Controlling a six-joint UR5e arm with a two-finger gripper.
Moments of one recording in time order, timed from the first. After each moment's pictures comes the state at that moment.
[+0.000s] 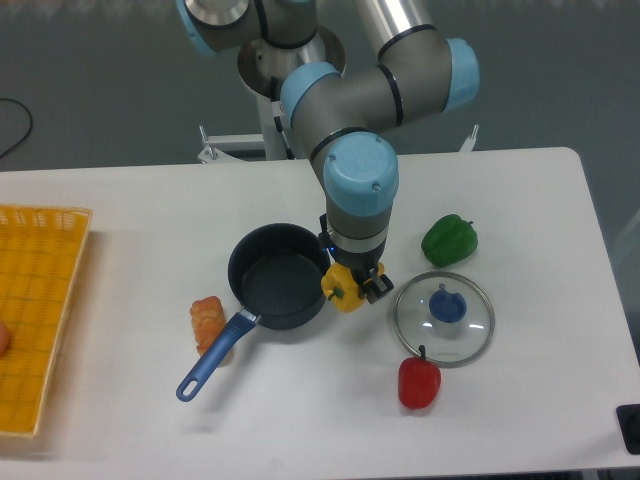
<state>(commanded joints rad) 2.45 -1.91 -1.53 -1.31 1.59 1.40</state>
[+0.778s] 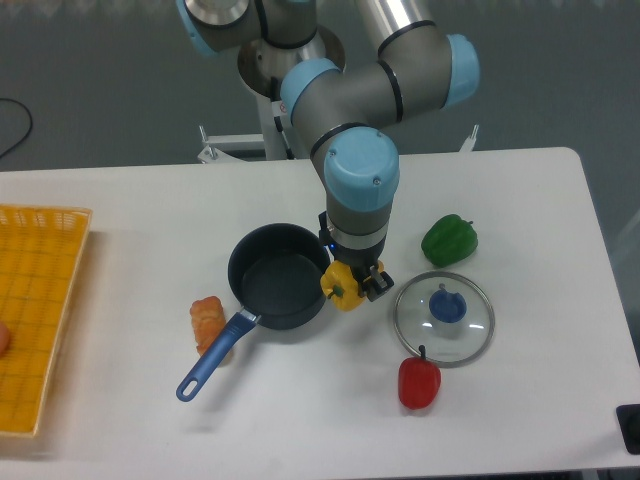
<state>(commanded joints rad) 2.45 -1.90 -1.53 -1.31 1.58 1.38</state>
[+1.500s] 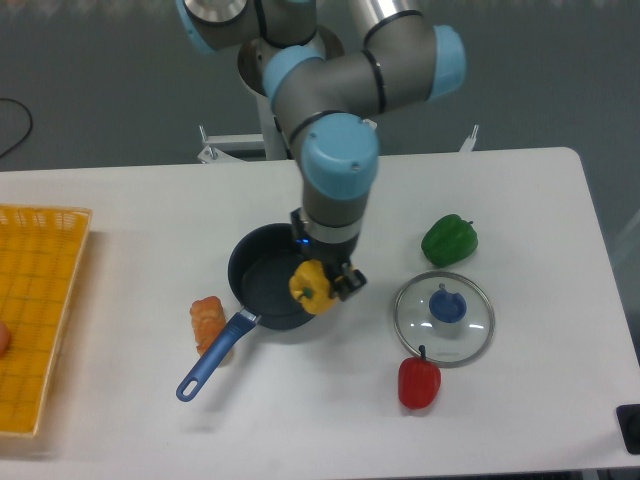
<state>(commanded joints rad) 2.34 -1.85 -1.57 -1.37 1.55 1.28</state>
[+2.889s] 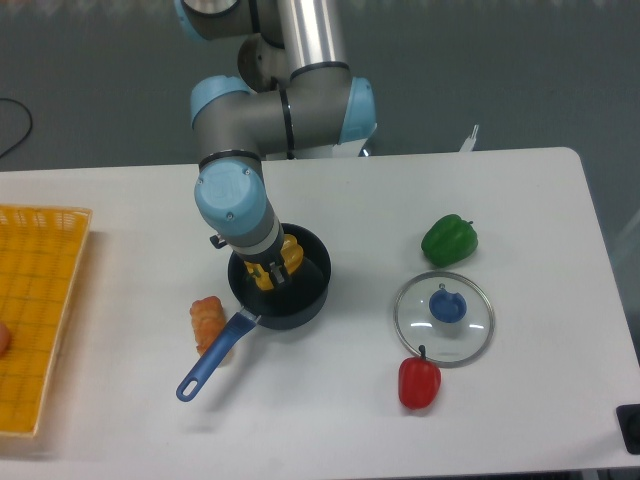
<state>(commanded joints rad) 2.22 -1.92 -1.68 -1.33 1.67 1.25</state>
